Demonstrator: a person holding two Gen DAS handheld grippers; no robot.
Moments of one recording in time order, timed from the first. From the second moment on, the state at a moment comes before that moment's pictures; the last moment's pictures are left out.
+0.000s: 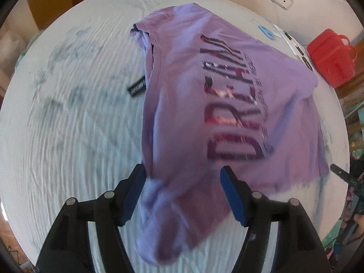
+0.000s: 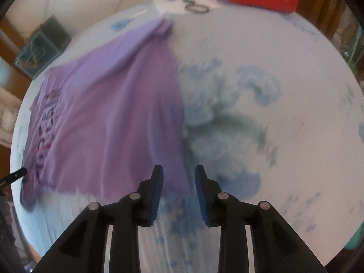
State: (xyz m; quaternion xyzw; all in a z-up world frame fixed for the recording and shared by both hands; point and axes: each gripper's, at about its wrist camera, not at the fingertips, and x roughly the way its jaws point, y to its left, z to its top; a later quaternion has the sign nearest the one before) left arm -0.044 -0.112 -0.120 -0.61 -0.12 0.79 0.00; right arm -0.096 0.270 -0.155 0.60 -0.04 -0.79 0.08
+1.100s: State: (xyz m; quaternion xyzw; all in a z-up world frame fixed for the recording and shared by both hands) left arm 0.084 -0.066 -0.154 -0.62 -0.05 0.78 0.02; right arm -0.017 0.337 -0.149 0.63 0.11 -0.76 0.13
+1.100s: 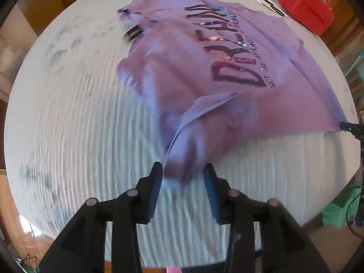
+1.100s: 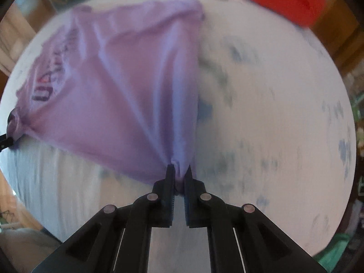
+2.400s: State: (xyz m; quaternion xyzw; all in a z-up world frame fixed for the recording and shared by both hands) left arm 0.057 -0.113 -0.123 -0.54 -0.15 0.83 -0.07; right arm -0.014 0.356 -0.156 0.61 0.03 -0.78 0.13
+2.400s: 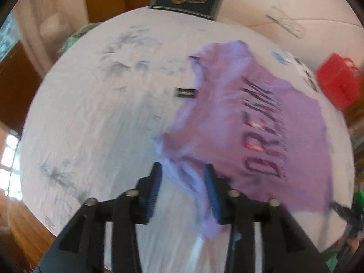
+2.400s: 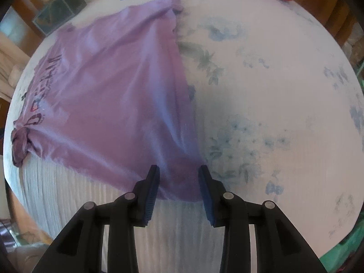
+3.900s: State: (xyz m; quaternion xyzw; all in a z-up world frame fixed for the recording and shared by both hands) left arm -0.068 -0.111 -0.068 -0.53 0.01 0.85 0.00; right arm -0.097 0.362 -0.081 0.52 -0.03 -0.84 0.12
